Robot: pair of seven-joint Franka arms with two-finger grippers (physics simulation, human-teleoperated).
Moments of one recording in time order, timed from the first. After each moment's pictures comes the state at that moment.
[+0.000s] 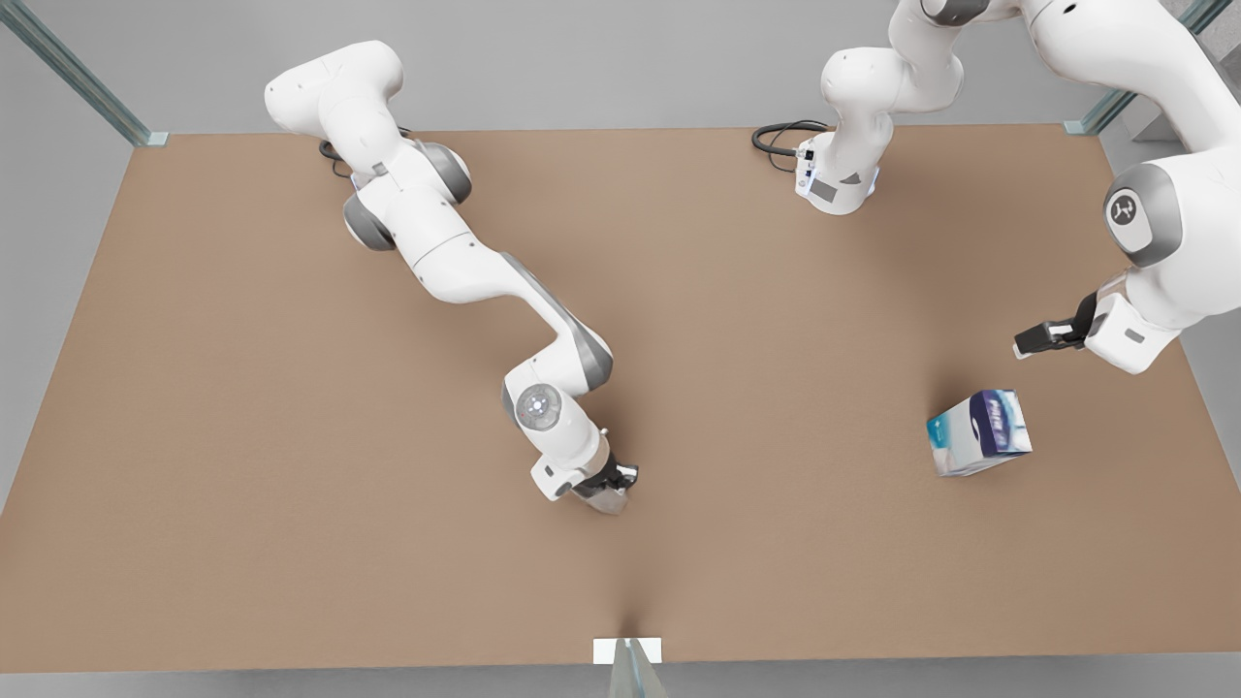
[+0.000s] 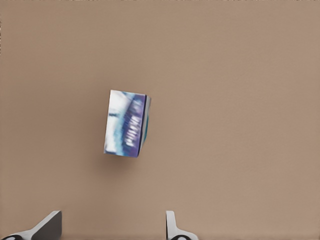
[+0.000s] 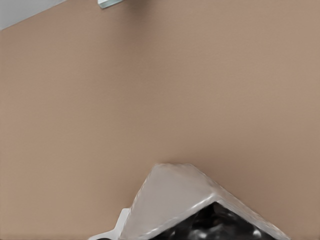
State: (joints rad) left arm -0.09 0.14 0.27 -1.61 -0.03 1.66 0.05; right arm 0.54 1.24 0.14 -0.71 0.06 2.30 0.65
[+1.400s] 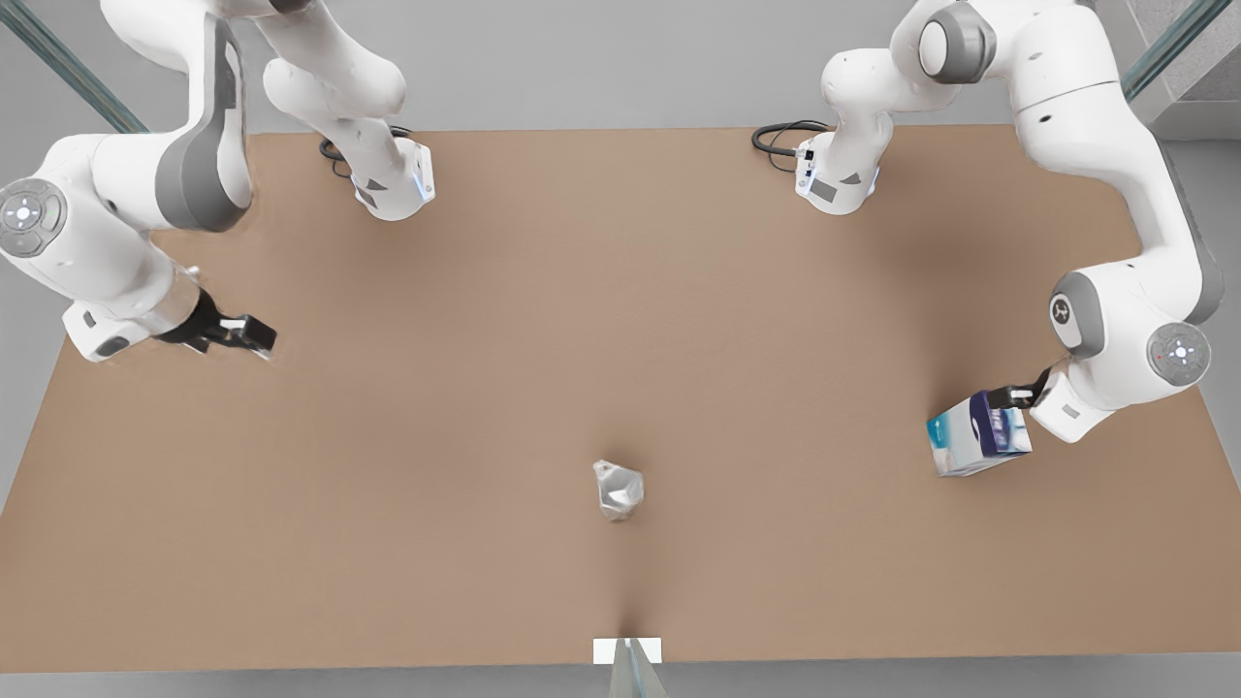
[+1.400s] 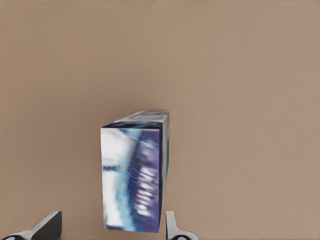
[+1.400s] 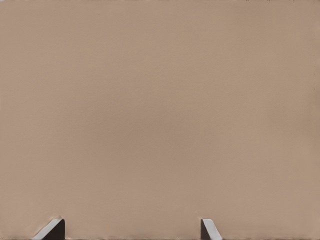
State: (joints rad) left arm -0.03 0.38 0.24 -1.64 0.03 1.89 0.16; right arm -0.12 0.02 0.07 -1.59 -0.02 1.58 0.06
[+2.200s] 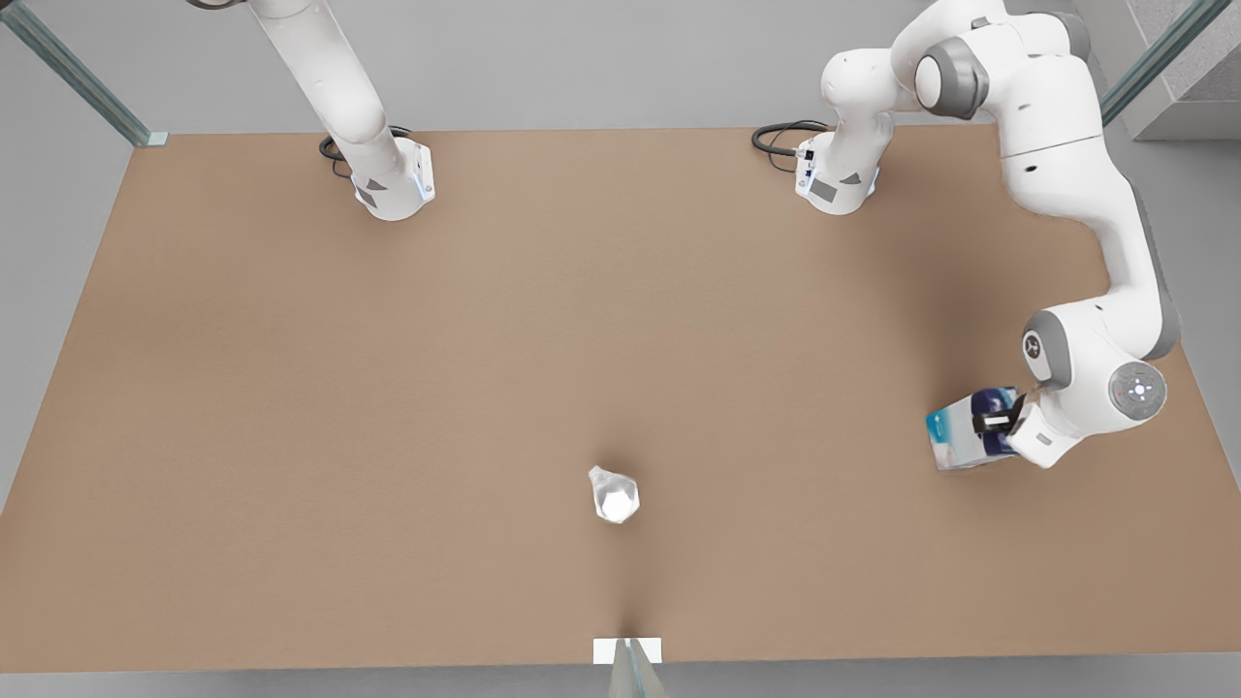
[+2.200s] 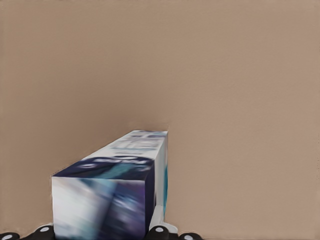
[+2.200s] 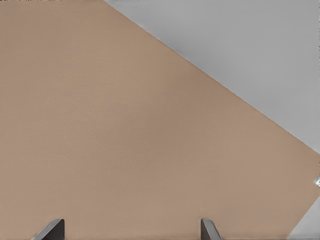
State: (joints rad) left arm -0.03 0.45 0.22 -1.64 0.00 1.98 0.04; right arm -0.99 0.02 0.04 -1.56 0.01 1.51 0.02
